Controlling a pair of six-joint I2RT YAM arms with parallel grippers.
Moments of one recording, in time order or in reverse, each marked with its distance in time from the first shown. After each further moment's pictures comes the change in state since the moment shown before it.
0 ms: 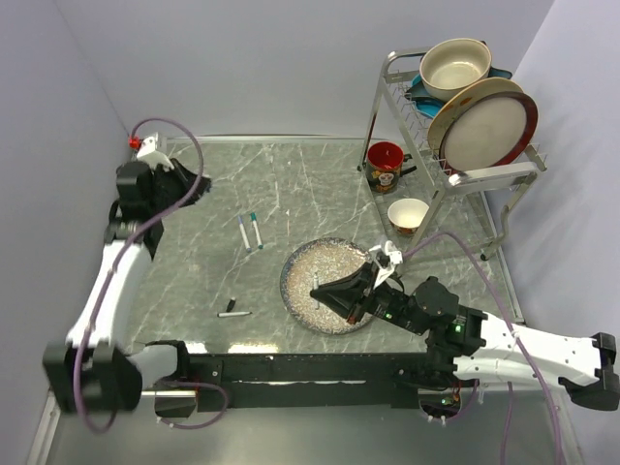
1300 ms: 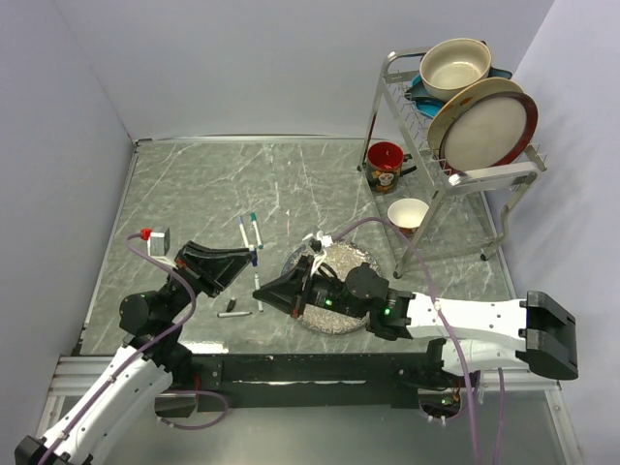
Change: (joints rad) left arm -0.499 -0.793 -0.762 0.892 0.090 -0.618; right arm 0.000 0.533 0.130 0.406 -0.133 0.183
